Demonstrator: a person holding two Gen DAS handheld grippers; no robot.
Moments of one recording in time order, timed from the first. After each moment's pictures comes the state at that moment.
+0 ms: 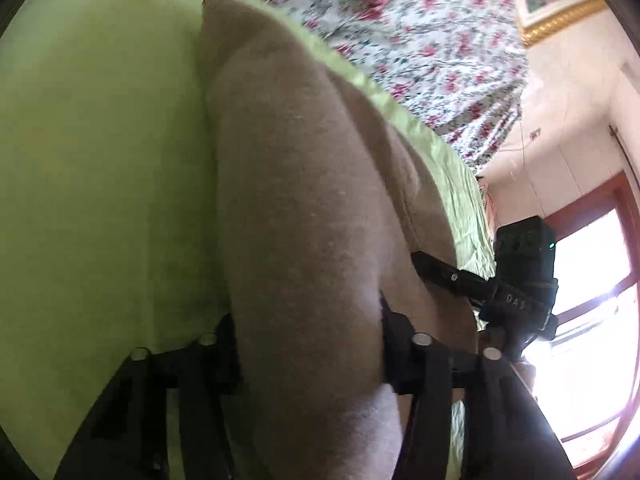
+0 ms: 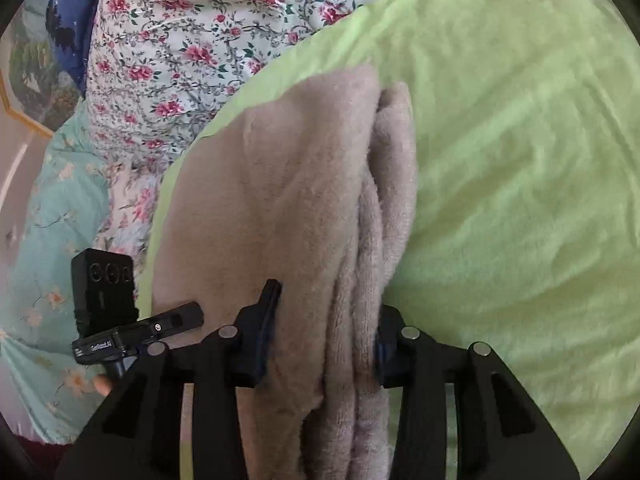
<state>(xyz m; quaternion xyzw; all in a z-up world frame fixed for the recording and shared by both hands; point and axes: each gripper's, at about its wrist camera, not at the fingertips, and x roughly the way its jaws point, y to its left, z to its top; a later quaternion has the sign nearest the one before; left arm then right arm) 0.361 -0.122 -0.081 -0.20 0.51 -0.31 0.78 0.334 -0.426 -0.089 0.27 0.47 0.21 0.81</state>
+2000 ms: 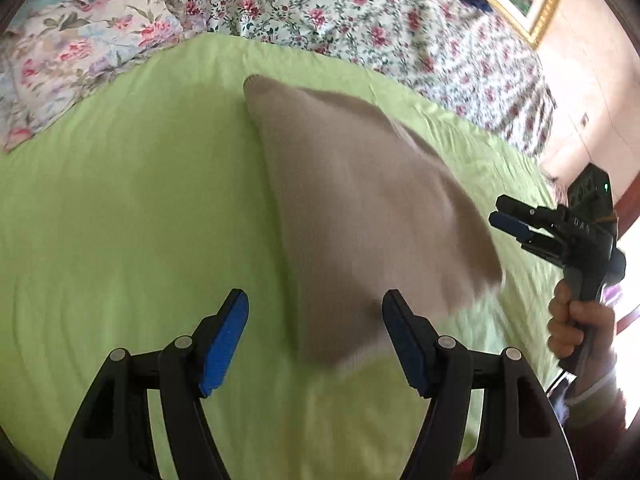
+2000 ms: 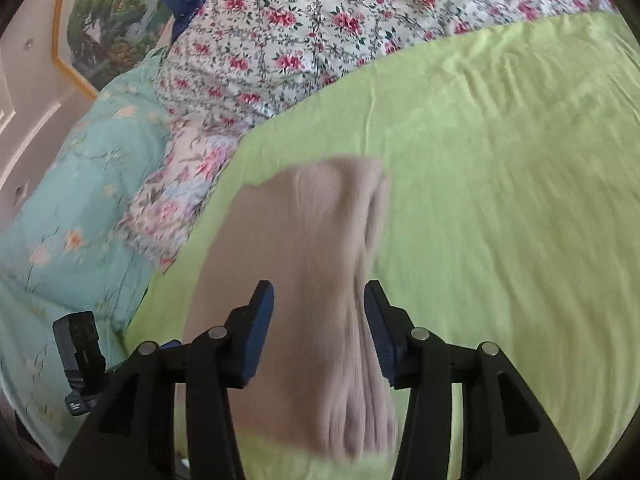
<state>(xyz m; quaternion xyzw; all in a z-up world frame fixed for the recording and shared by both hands) 0.090 0.073 -0.054 -0.09 0.43 -0.14 0.89 0.177 -0.274 -0.056 0.24 0.41 0.24 0.84</state>
